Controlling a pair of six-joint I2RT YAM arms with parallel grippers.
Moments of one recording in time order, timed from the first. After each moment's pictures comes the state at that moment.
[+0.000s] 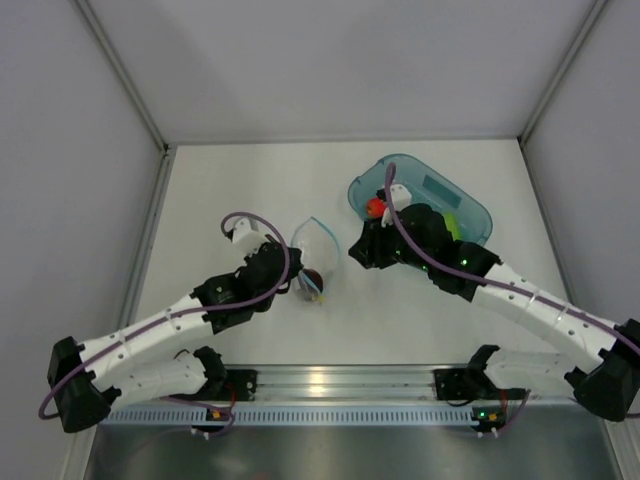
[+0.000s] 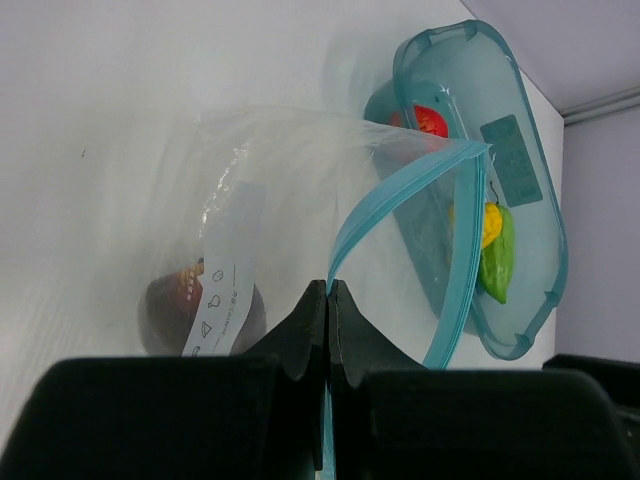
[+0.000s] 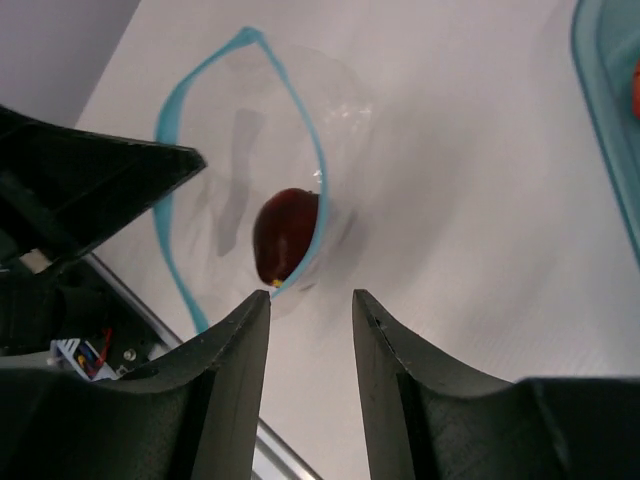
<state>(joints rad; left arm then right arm) -0.96 0.97 0.77 -0.35 -0.69 -1.17 0.79 1.11 0.98 -0.35 0.00 0.45</state>
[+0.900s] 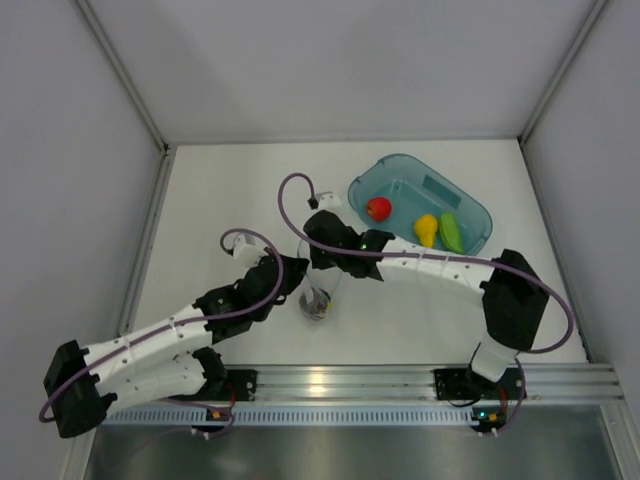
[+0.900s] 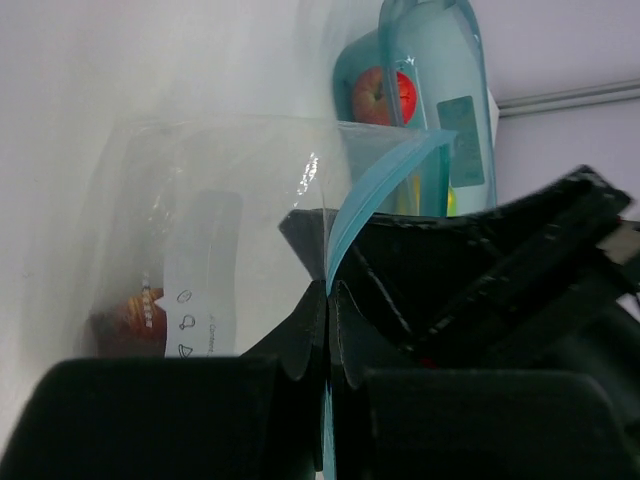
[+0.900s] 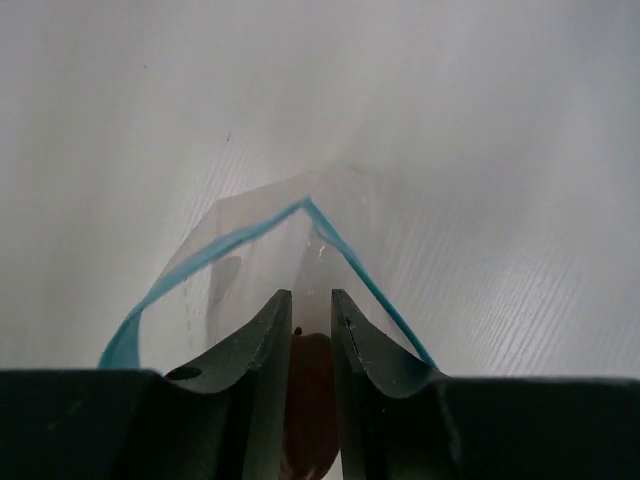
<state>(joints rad) -0.96 0.93 0.61 -0.19 -0.59 -1.38 1.03 1.68 1.31 -0.37 0.34 0.58</state>
